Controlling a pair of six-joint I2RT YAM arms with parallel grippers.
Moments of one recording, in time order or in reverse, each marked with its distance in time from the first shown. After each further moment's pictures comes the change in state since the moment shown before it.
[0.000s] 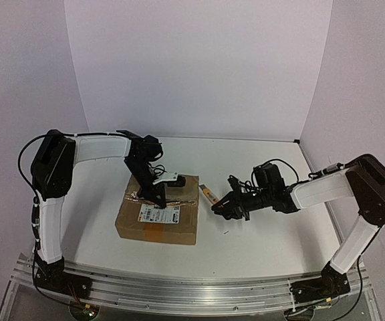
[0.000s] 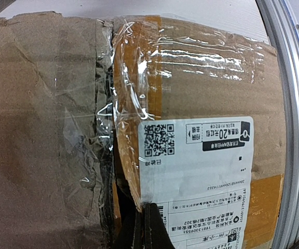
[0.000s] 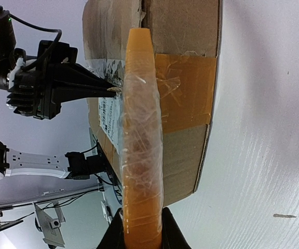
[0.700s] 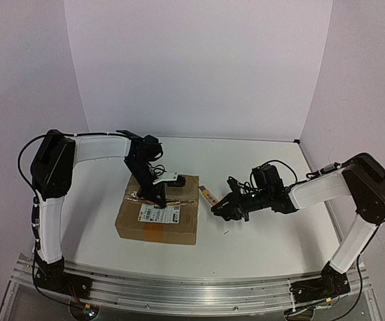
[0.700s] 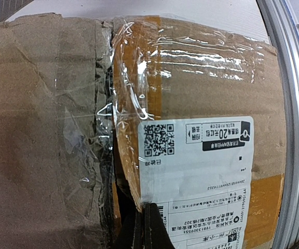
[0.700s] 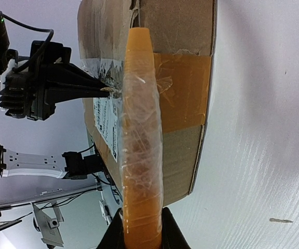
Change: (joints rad) left arm 0.000 -0.002 0.000 0.002 -0.002 0.000; right arm 0.000 0.026 0.004 0.005 -0.004 -0.007
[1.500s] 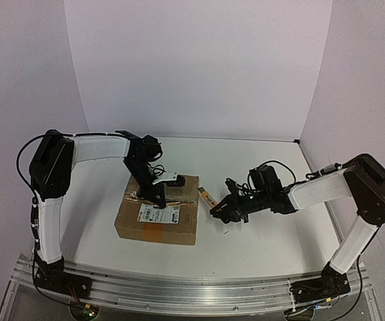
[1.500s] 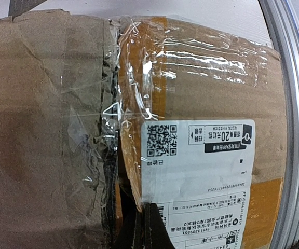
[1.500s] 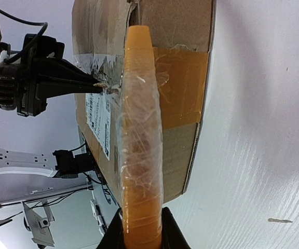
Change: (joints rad) left arm 0.001 -0.013 -0.019 0.020 -0.006 -0.033; right arm 0.029 -0.007 0.009 -0.050 0.036 -0.042
